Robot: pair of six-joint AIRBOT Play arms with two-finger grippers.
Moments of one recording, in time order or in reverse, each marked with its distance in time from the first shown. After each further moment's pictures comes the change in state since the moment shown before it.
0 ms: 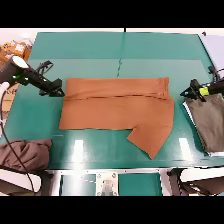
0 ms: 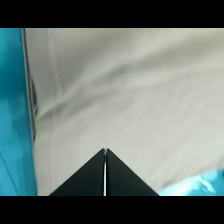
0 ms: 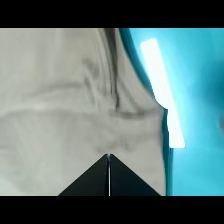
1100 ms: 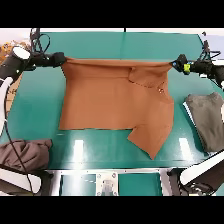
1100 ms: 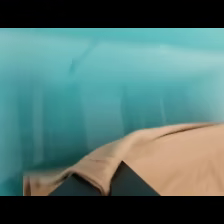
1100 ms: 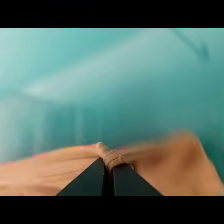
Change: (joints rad) left arm -0.077 -0.014 0.076 -0.147 0.648 0.206; right arm 0.172 -0.306 0.335 0.328 -0.406 -0.187
